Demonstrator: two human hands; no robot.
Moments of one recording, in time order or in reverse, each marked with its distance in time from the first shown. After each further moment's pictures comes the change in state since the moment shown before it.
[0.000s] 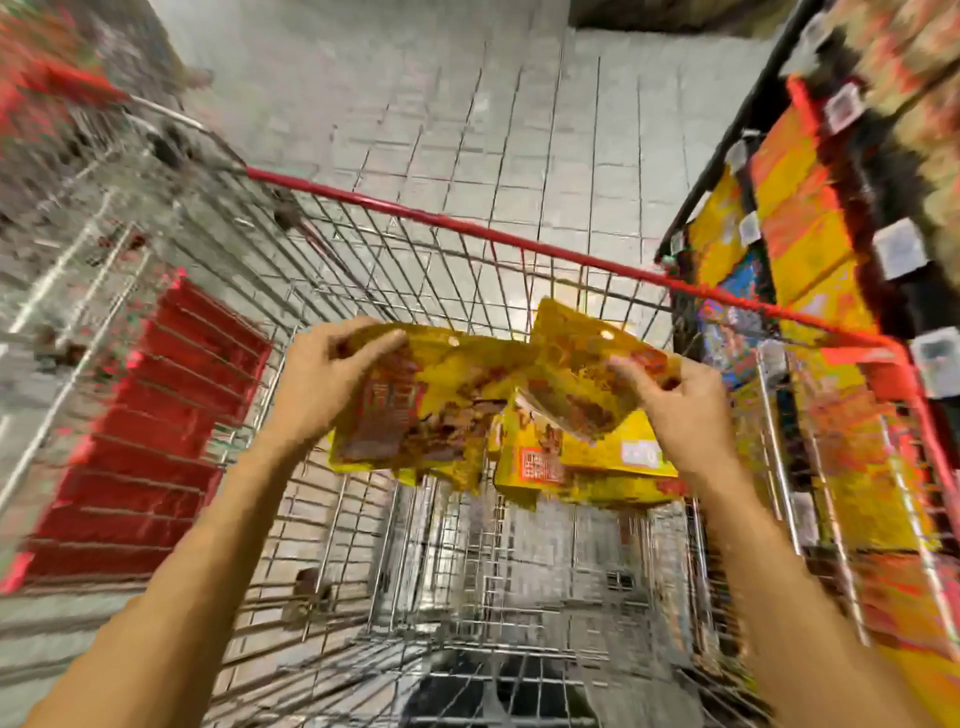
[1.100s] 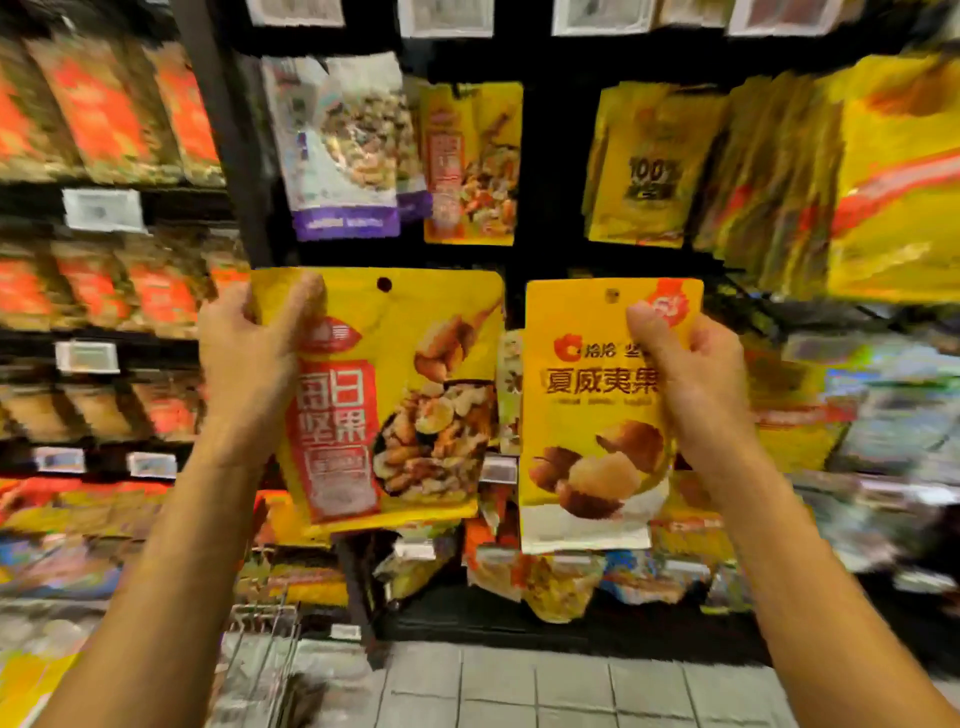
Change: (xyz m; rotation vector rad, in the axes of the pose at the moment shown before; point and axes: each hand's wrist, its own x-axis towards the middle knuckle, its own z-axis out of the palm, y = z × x) left_hand -0.396 0.384 0.167 -0.900 -0.879 0.762; right_hand -0.661 -0.121 -0.252 0.055 1.592 -0.102
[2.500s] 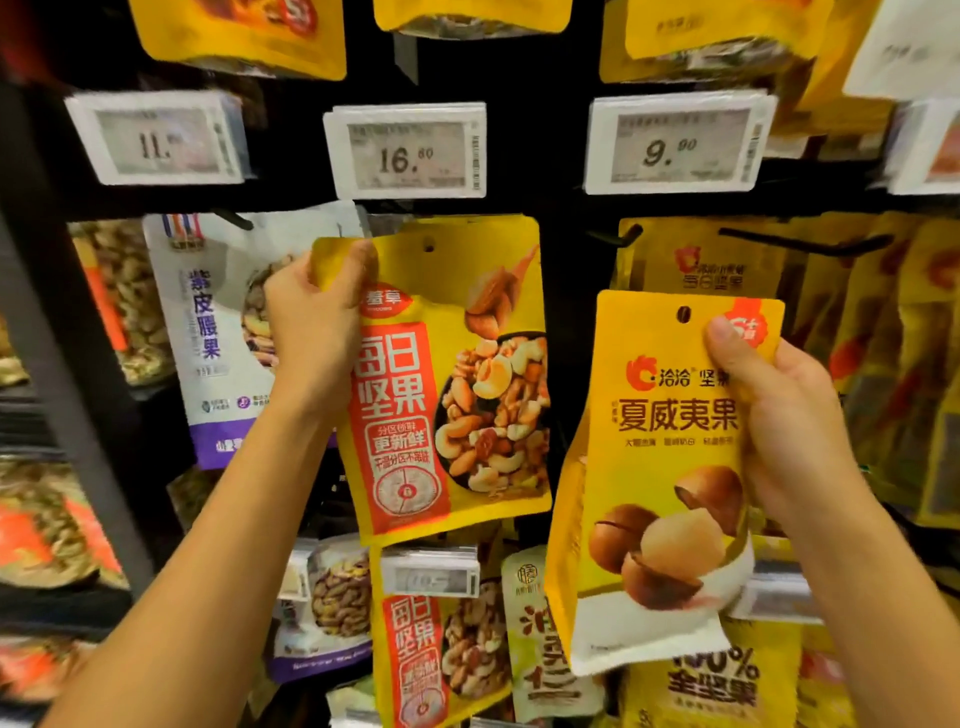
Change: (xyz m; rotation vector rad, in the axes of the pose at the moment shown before) left_hand 0.224 -0.039 0.195 -0.231 0.001 0.034; right_hand 0.232 0.016 -0.003 0.167 0.001 -0.012
